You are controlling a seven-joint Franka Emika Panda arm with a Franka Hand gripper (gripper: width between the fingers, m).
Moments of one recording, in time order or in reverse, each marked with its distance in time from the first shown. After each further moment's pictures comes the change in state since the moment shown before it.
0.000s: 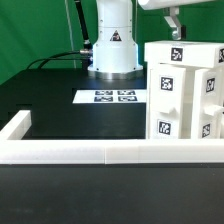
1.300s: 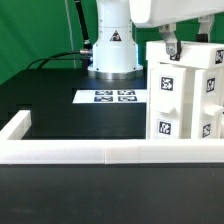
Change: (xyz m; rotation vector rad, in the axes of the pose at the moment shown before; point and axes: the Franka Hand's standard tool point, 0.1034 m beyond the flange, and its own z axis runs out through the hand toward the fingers) arm -0.024 0.016 0.021 0.005 -0.023 -0.276
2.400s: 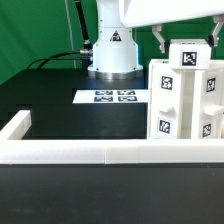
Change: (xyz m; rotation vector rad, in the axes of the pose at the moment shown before) arm -0.002 -0.002 0.000 0.034 0.016 0.981
